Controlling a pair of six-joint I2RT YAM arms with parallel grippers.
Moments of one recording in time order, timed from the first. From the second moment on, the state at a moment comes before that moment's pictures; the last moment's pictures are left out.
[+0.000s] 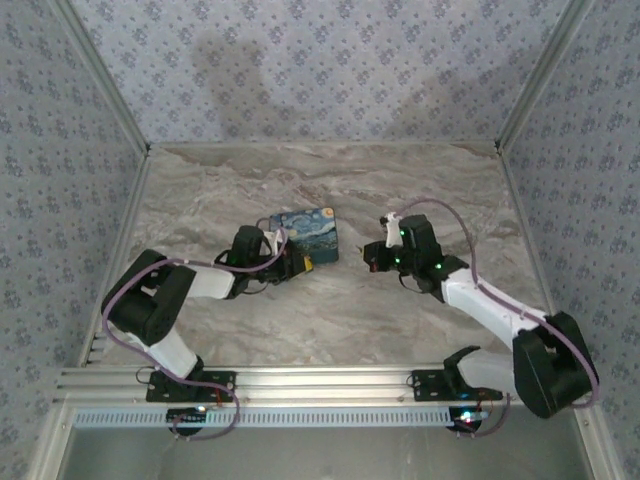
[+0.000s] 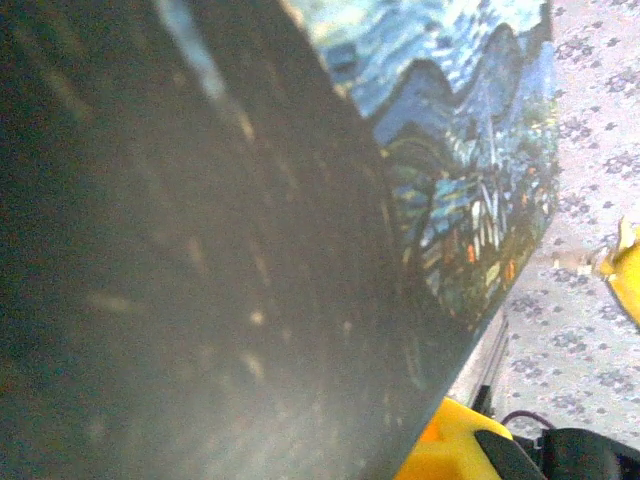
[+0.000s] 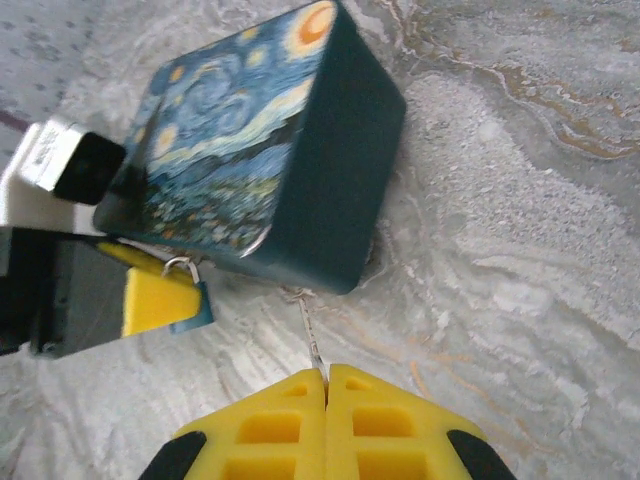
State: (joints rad) left arm -0.52 1.65 0.58 0.47 0.66 -0.92; right arm 0.45 1.16 0.60 -0.07 -0.34 0.45
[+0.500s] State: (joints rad) left arm -0.58 1.70 0.69 0.45 0.58 -1.04; right arm 0.38 0.96 0.46 0.06 -0.50 0.64
